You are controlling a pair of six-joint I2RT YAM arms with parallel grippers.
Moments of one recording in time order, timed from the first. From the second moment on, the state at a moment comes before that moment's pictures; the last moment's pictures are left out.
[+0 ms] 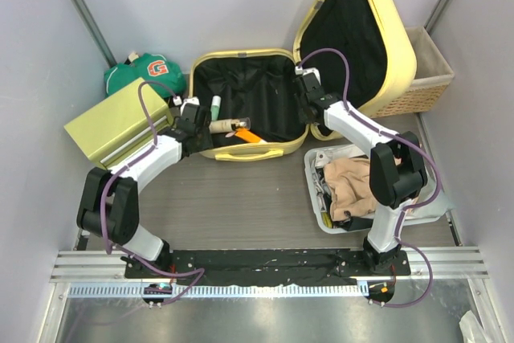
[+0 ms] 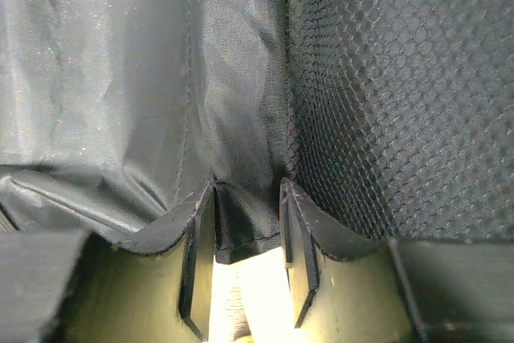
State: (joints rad) left arm -0.37 1.54 1.01 -0.37 -0.26 -0.47; right arm 0.45 1.86 1.48 -0.49 0.40 0.18
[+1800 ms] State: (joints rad) left arm -0.01 0.82 0.42 -0.07 -0.45 -0.86; right arm 0.39 1.64 1.38 -0.28 -0.25 0.33
